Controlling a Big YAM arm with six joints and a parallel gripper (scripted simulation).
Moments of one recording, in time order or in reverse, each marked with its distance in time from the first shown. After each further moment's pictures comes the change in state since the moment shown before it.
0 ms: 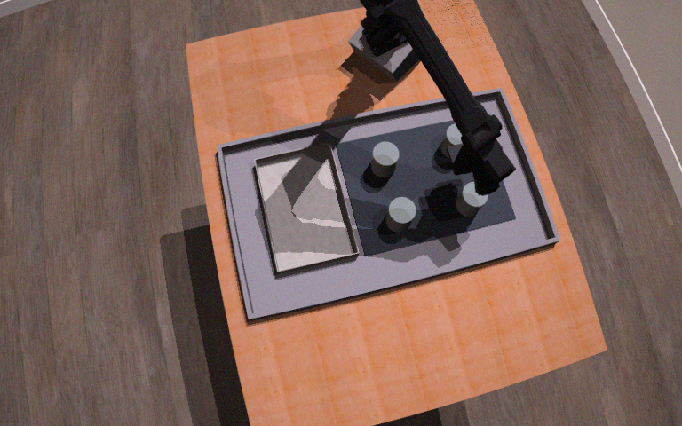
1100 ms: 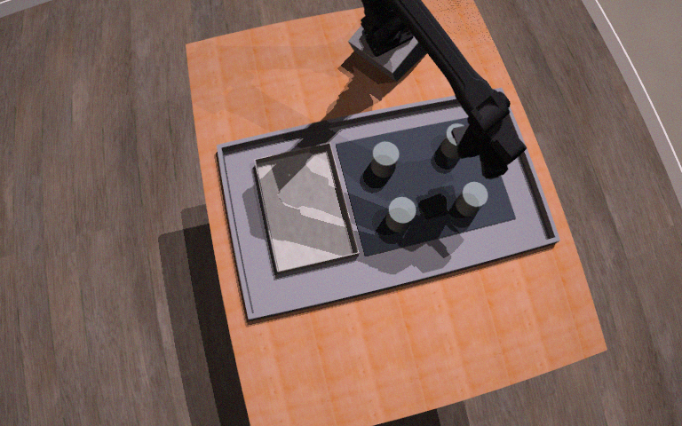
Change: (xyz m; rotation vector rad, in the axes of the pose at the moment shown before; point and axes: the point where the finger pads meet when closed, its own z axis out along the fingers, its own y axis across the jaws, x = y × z) arm 0.014 -0.001 -0.074 -0.001 -0.003 -0.007
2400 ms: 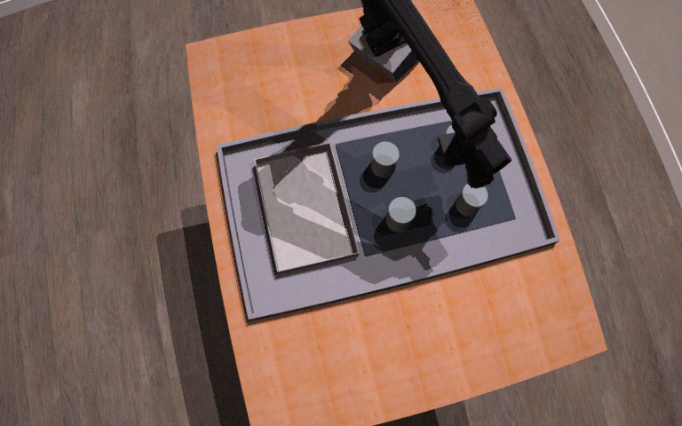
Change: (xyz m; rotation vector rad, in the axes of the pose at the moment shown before) arm -0.015 -0.040 -0.009 0.002 0.000 0.030
